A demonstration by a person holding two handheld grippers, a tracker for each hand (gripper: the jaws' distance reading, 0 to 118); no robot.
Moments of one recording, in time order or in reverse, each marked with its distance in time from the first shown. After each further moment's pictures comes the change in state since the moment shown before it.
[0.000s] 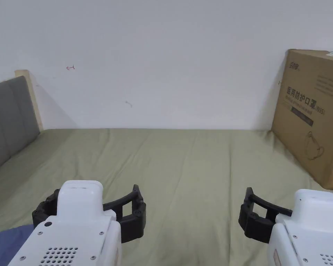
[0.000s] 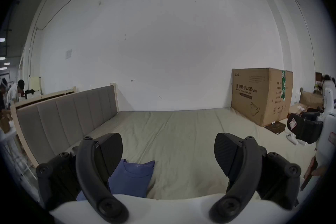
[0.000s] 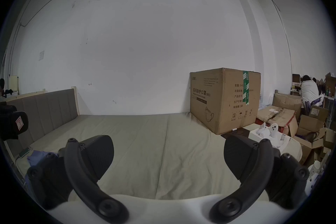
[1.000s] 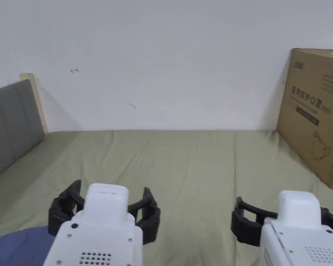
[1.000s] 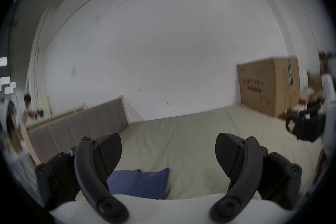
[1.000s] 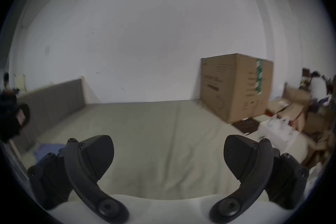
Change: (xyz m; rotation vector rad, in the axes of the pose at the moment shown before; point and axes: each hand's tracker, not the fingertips) left arm 0.030 -0.004 -0.002 0.049 0.078 -0.257; right arm -0.007 -0.023 -0.016 -0.119 0.012 0.073
